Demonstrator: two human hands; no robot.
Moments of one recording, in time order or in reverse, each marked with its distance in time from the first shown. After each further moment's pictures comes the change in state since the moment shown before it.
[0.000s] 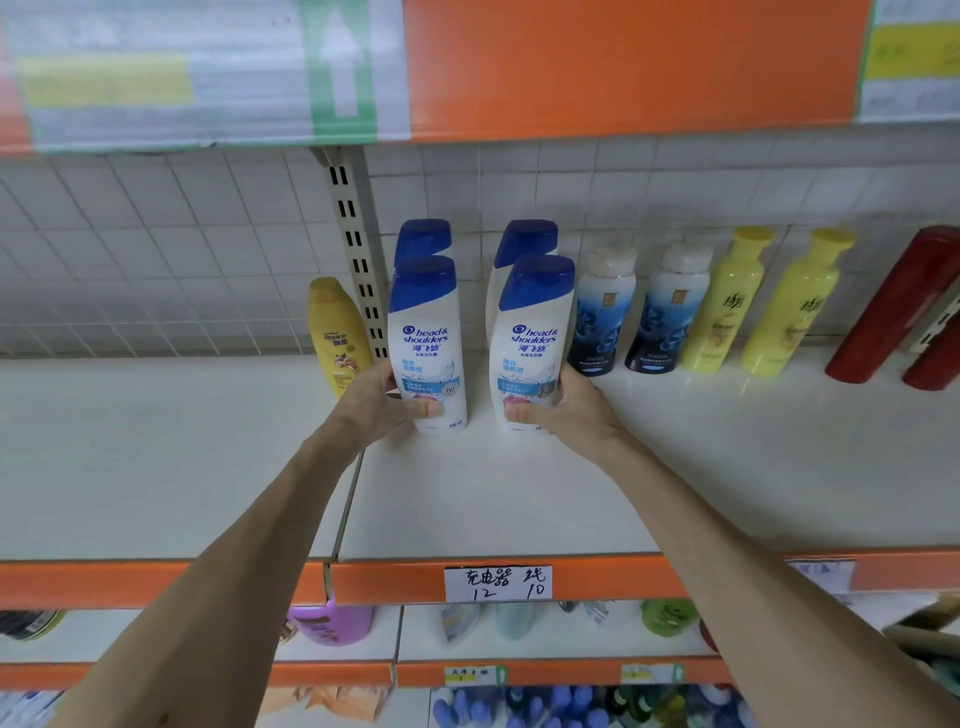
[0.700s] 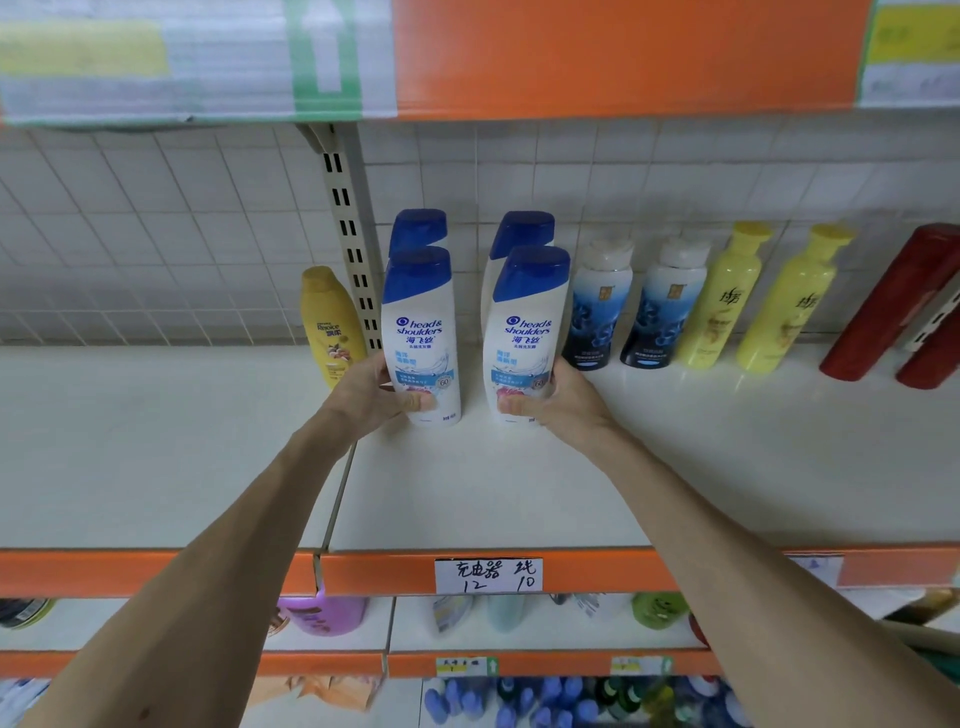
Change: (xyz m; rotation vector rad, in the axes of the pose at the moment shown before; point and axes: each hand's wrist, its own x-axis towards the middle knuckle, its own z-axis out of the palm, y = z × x) left_hand 0.003 -0.002 0.001 -0.008 0.012 -0.017; right_hand 0.008 0.006 0.001 -0.020 0.018 0.041
